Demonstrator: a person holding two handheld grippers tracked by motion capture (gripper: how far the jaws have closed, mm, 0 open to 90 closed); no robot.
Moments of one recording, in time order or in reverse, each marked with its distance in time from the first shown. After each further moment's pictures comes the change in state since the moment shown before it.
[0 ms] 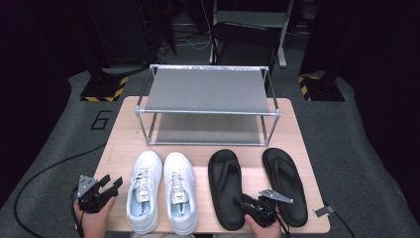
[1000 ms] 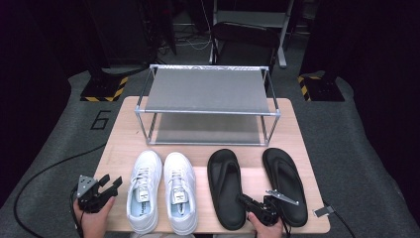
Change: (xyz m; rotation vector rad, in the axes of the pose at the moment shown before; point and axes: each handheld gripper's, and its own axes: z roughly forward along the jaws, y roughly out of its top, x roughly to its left) left arm 0.001 0.001 -0.002 0.009 -0.001 0.006; right arm -0.009 -0.002 -0.005 -0.030 0.046 0.198
